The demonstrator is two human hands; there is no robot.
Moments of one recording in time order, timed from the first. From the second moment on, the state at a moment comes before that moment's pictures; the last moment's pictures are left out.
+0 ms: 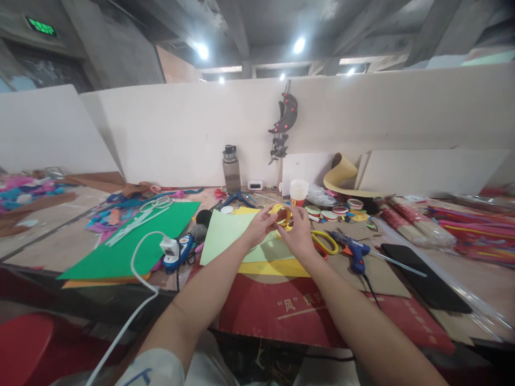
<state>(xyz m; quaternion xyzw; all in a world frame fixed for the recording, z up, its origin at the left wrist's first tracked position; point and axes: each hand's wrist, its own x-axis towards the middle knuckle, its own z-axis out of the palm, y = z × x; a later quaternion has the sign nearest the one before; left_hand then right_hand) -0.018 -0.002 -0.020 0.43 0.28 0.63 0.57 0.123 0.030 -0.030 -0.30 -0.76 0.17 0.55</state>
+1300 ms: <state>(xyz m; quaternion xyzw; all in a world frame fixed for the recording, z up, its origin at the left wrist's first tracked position) -0.017 -0.006 -0.011 0.40 0.35 0.64 0.55 0.122 0.023 -0.026 -0.29 -0.78 0.11 0.55</state>
